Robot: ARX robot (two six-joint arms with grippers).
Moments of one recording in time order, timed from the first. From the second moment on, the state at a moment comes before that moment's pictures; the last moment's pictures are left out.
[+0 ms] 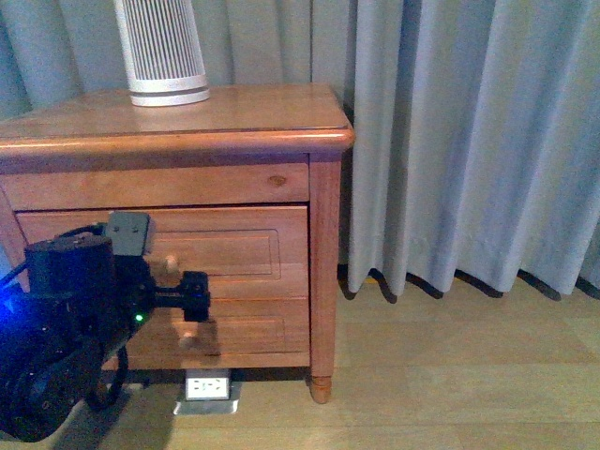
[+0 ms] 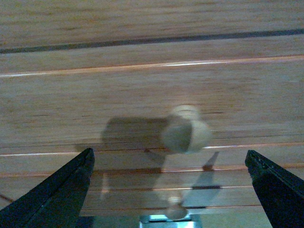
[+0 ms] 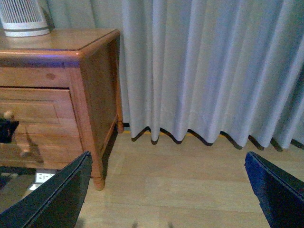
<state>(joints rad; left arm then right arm) -0.12 2.48 1.20 1.02 -0.08 0.06 0.00 0.00 0.01 0.00 0.00 0.00</state>
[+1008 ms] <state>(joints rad) -0.14 2.46 1.25 0.97 -0.06 0.03 0.00 0.00 0.01 0.00 0.00 0.00</state>
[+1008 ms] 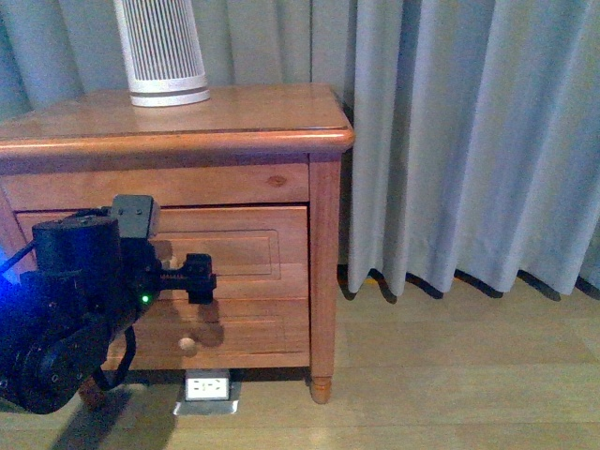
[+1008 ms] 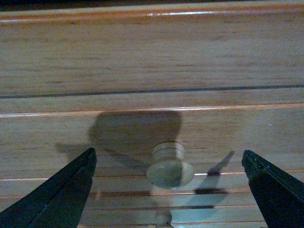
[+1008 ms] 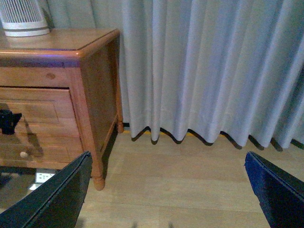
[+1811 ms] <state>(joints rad) -0.14 2.45 1.23 0.98 -0.06 0.03 0.00 0.00 0.01 0.00 0.00 0.00</state>
